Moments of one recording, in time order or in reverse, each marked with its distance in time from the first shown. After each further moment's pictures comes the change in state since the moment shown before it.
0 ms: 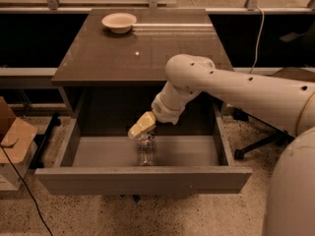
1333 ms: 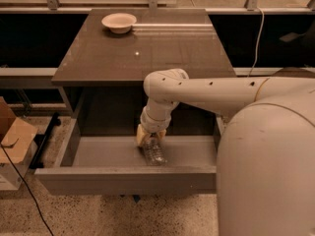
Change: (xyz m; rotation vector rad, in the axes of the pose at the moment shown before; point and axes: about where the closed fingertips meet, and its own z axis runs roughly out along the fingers) arm 0.004 -0.007 0.071 0.117 0.119 0.246
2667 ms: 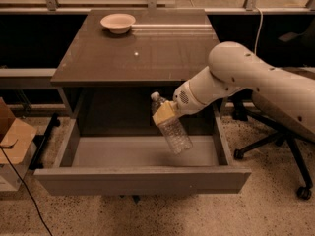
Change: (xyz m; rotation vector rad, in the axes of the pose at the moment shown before) arm 0.028 -0.006 -0.156 -0.291 -0.321 -0.248
